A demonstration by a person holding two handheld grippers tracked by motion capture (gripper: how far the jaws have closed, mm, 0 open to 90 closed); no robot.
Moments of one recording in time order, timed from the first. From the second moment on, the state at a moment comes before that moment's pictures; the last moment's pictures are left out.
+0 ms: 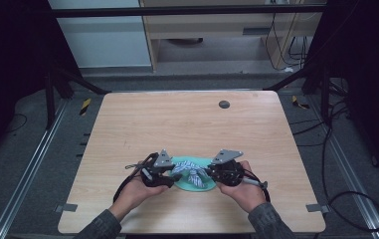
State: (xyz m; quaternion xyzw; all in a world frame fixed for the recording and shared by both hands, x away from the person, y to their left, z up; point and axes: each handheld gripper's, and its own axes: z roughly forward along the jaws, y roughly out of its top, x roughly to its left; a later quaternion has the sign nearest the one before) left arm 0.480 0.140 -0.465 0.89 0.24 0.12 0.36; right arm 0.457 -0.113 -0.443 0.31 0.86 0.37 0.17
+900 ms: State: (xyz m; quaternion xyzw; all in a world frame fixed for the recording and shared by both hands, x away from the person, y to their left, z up) left arm 0.457 0.159 -0.482 0.88 0.24 0.14 0.38; right arm 0.427 -0.110 -0.470 0.30 0.87 0.37 0.14
